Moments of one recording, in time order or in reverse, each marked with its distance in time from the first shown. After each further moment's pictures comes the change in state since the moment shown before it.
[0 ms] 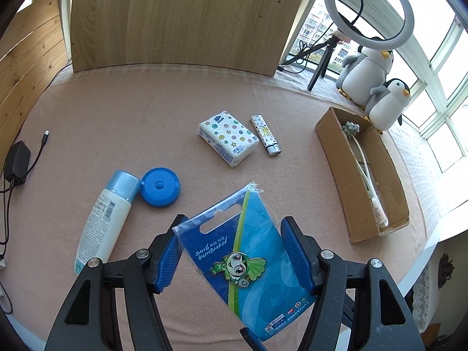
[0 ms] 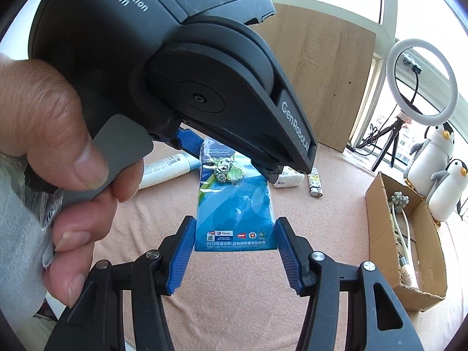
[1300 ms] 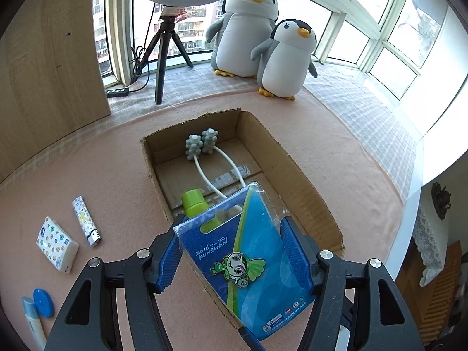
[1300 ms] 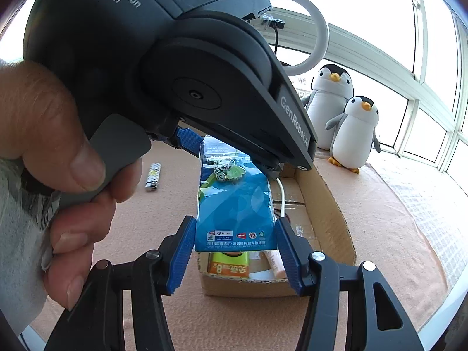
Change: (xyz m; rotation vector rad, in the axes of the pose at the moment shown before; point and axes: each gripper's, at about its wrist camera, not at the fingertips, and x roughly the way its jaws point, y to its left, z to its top) left arm 0.089 -0.278 0.065 0.408 0.051 -0.166; right arm -0.036 -0.181 -0.039 0.310 -0.016 -0.335
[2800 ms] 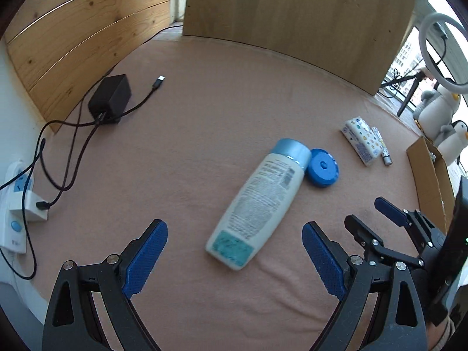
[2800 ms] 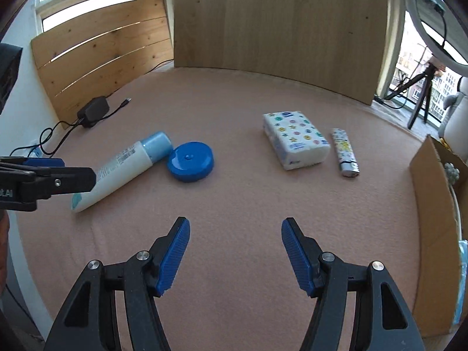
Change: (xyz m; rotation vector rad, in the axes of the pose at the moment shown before) left arm -0.165 0.326 -0.290 -0.658 -0.052 0.418; right arm 0.096 0.211 0.002 -0.228 0.272 0.431
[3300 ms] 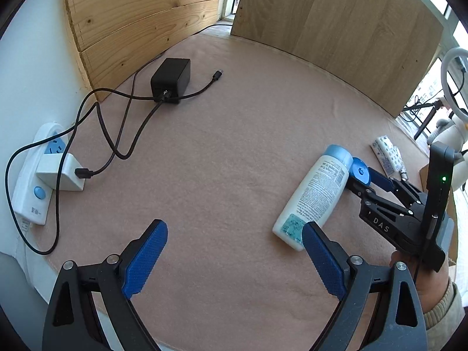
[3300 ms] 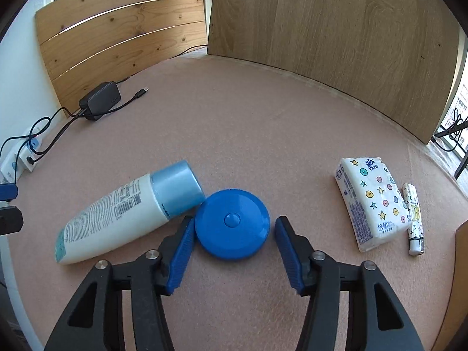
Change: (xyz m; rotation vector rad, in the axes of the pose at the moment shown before) left arm -0.018 0.048 -0.018 -0.113 -0.019 0.033; right arm 0.061 0.033 0.048 -0.130 0.024 0.066
